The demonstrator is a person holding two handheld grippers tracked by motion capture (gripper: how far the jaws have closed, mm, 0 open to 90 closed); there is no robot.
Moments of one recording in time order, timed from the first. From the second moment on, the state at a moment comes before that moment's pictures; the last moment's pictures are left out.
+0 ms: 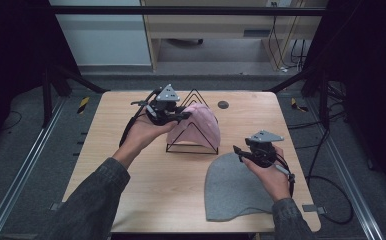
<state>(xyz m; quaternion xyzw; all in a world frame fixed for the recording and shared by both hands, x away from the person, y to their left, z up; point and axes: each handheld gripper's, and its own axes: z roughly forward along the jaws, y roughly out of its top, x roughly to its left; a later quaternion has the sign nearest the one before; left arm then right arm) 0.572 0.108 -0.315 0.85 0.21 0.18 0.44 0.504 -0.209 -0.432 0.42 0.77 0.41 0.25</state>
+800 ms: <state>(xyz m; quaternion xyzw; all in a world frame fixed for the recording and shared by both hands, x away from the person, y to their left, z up) 0.581 0.117 -0.335 0.87 0.21 0.18 0.40 0.499 -0.226 -0.452 0.45 0.76 0.40 0.25</state>
